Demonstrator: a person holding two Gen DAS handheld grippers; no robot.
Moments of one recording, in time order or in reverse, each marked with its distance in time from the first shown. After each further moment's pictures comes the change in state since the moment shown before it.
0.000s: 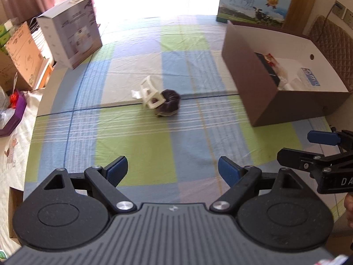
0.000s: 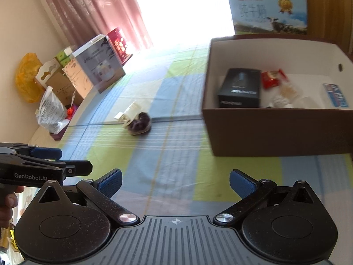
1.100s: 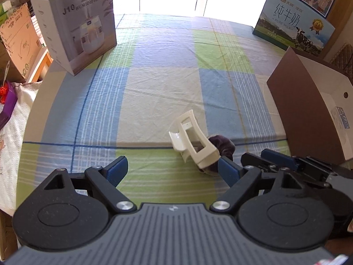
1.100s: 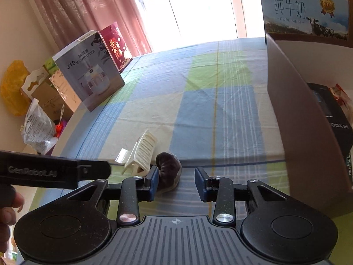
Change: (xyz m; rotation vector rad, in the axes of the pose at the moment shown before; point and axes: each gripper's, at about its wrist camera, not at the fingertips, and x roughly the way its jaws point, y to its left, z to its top) left arm 0.106 0.083 0.086 -0.096 0.025 -0.048; right arm 0.154 0.048 0.060 0.033 -0.053 -0.027
